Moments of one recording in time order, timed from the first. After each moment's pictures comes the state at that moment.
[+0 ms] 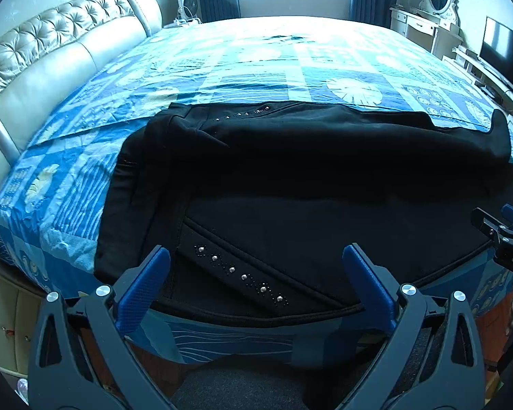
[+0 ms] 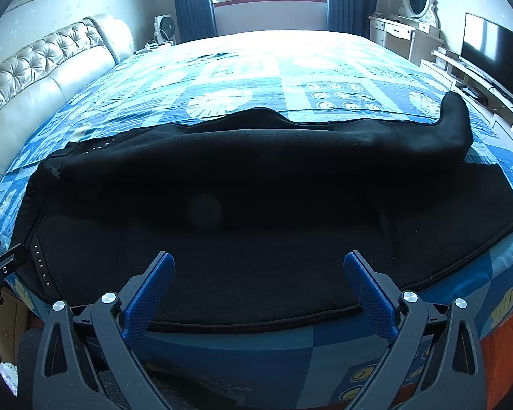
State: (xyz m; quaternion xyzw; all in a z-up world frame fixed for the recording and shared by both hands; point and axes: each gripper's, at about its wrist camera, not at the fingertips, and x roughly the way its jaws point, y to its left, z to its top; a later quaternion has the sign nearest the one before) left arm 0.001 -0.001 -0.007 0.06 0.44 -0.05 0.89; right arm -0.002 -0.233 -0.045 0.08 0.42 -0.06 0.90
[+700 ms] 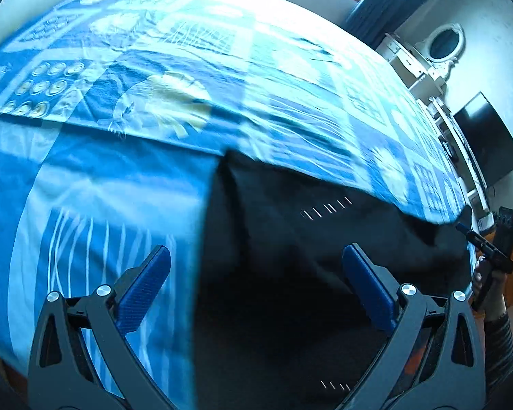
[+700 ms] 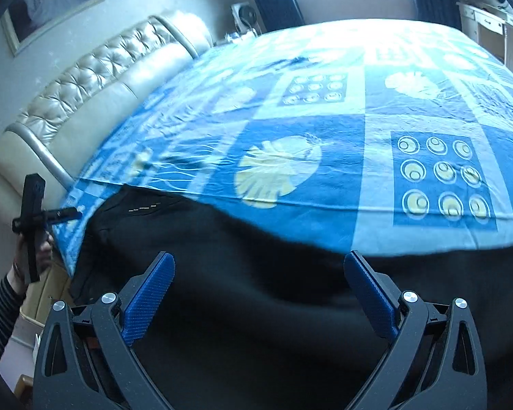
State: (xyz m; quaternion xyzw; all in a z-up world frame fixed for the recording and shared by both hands) left arm 0.224 0.180 -0.010 -0.12 0.52 -0.17 0.83; right arm 0.201 -0.308 -0.019 0.12 0.46 0.18 0.86
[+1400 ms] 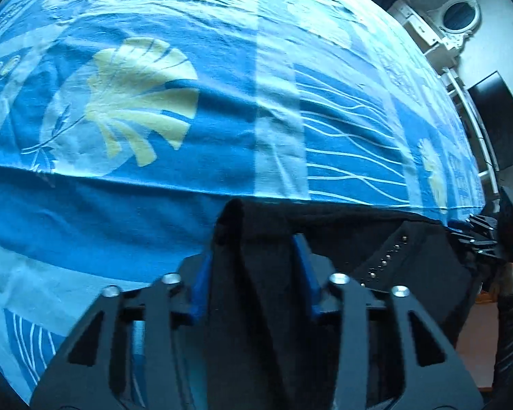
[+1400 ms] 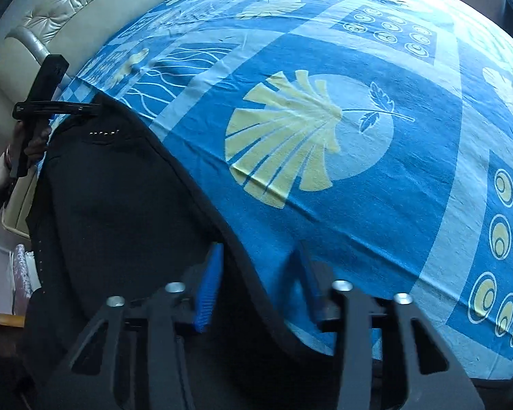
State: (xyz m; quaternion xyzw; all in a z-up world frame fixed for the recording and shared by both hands) left arm 0.318 0.150 -0.076 -0.09 0.59 -0.18 0.78; right arm 0.266 -0.252 -0.082 -0.01 0.57 0.27 0.78
